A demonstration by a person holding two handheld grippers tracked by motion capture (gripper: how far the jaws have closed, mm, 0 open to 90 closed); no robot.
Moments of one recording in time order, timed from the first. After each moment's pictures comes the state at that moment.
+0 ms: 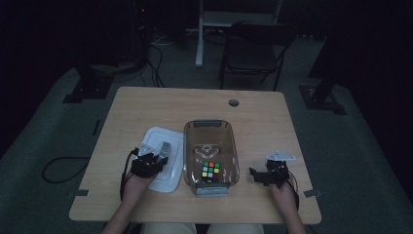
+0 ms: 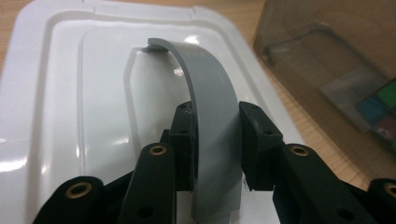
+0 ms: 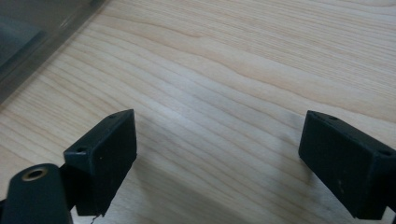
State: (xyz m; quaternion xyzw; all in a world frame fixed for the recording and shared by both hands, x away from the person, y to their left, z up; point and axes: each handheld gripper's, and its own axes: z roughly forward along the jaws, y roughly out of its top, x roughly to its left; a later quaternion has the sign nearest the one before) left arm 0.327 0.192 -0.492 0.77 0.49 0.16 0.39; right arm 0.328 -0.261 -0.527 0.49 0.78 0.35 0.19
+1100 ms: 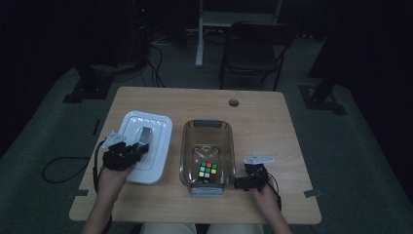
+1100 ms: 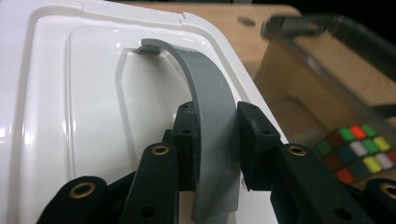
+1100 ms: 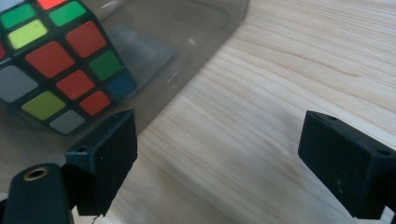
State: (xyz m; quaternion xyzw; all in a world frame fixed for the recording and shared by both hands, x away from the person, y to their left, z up) left arm 0.310 0.244 -0.413 0.72 0.49 0.18 0.46; right arm 0.313 -0.193 -0.516 0.43 0.81 0.39 0.13
